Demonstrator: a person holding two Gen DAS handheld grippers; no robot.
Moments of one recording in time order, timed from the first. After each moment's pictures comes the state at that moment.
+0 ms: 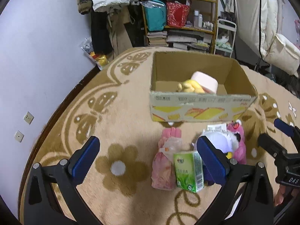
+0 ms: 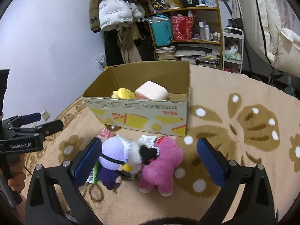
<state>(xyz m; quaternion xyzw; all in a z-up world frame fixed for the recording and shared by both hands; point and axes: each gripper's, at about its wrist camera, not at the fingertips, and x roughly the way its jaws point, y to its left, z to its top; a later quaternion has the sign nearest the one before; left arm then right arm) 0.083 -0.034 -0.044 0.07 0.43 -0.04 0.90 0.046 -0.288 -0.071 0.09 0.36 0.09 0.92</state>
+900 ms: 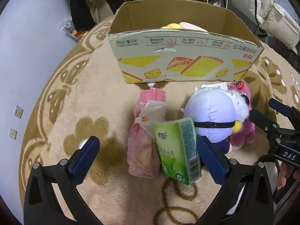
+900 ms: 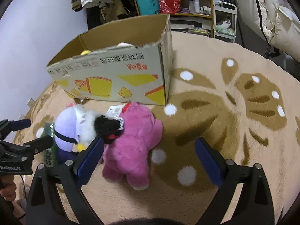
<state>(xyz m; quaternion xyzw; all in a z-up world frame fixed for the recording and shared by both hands) 0.093 -0.068 -0.119 0.11 0.52 -0.07 0.84 0.073 -0.308 -0.142 0.08 0.45 0.05 0.89</state>
